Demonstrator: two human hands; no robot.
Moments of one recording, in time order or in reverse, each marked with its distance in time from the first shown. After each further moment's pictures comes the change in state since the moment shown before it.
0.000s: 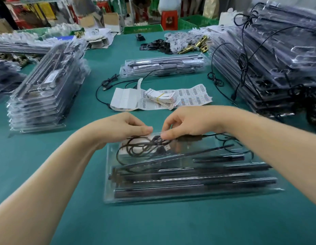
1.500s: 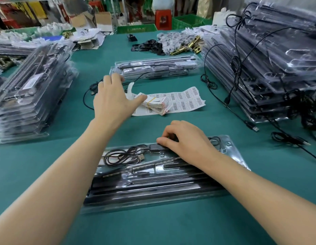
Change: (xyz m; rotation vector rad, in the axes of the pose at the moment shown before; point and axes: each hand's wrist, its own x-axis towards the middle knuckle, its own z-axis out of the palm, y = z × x) left_hand 0.094 0.013 -0.010 0.457 0.934 -0.014; right_hand 0.011 0.043 0.052 -0.240 0.650 -0.026
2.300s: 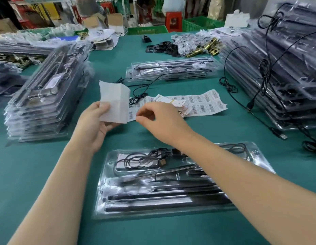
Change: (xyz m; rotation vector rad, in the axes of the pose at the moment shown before) left_hand -0.022 -0.104 -0.016 -1.376 -0.111 -0.494; right_hand 0.083 -0.078 0.022 0.264 0.064 -0.069
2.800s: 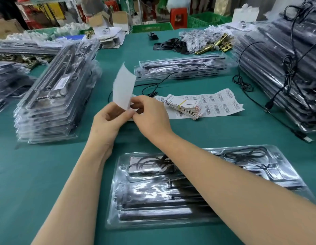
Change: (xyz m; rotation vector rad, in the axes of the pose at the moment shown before) left_hand 0.001 -0.015 -0.007 0.169 -0.101 0.197; right_hand 0.048 -0.017 0.064 0.180 0.211 0.099
